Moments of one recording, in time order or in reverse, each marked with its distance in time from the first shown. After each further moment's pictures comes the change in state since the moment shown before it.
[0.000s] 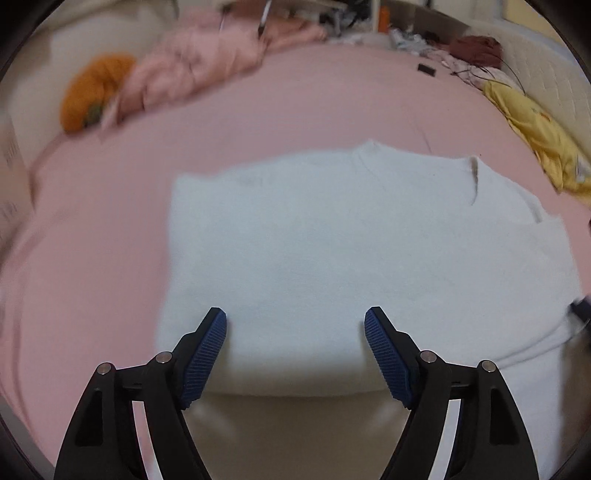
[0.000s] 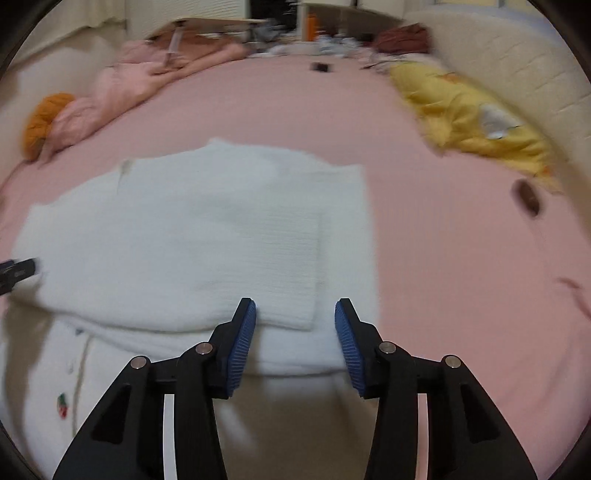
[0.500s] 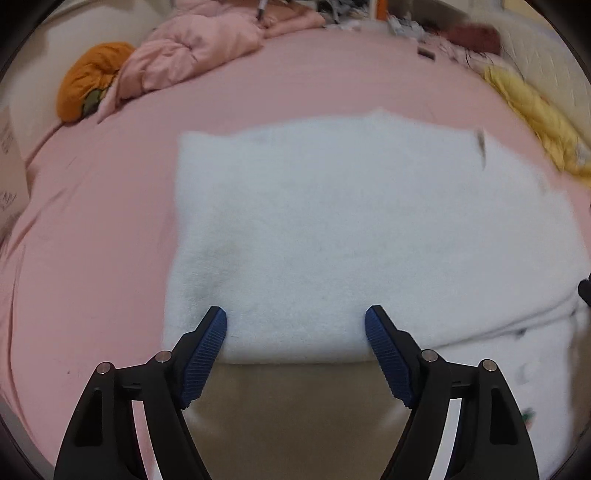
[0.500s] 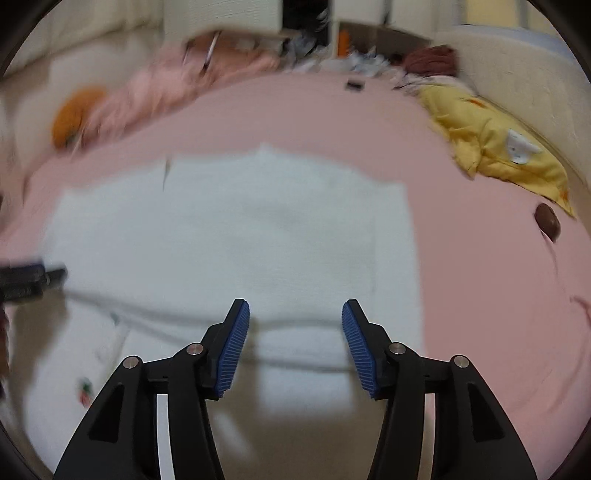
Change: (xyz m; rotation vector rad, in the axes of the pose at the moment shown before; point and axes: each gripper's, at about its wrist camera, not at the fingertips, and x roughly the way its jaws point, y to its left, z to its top) left arm 0.020 0.024 -0.026 -0.020 0.062 -0.038; right arm 0.005 0.026 -0.025 -0.106 0.015 0.045
